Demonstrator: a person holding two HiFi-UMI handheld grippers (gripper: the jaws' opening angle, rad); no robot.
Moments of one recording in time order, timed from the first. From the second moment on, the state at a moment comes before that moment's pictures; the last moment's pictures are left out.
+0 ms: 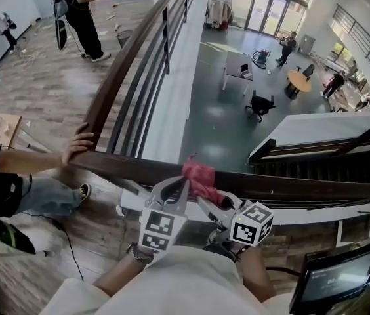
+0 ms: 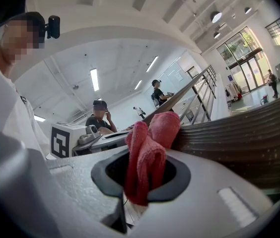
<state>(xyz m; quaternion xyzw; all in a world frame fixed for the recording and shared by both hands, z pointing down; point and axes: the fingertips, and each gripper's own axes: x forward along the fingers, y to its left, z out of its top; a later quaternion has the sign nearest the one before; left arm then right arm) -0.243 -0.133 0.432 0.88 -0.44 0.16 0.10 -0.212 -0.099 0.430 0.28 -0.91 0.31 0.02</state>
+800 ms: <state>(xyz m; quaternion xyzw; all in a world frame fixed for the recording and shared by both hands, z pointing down) -0.232 -0.131 0.438 0.87 -0.46 0.14 0.10 -0.201 -0.097 0.435 0.28 -0.91 0.31 0.03</state>
